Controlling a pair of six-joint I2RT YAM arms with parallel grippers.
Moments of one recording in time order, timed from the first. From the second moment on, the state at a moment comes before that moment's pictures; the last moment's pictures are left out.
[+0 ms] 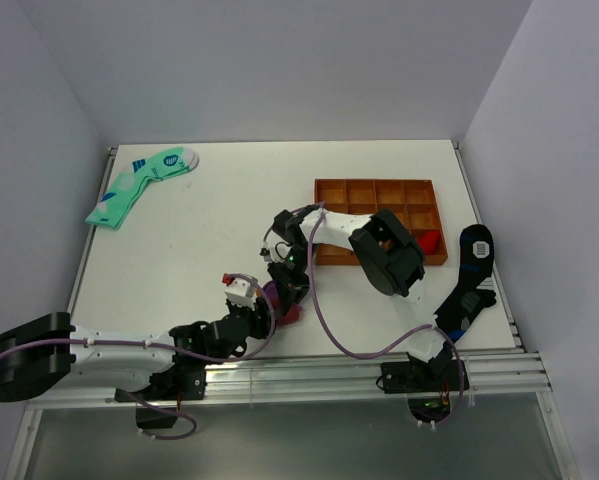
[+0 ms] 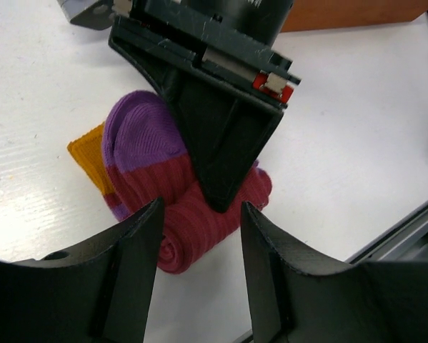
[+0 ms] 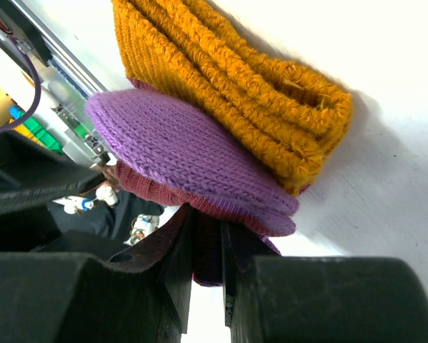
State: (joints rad) left arm -1.31 1.06 0.22 0.38 -0.66 -0.72; right arm 0.74 2.19 1.51 -1.01 -0.76 0.13
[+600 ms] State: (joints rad) left arm -1.17 1.02 0.09 0.61 -0.46 -0.69; right arm 0.74 2.19 1.51 -1.01 -0.76 0.13
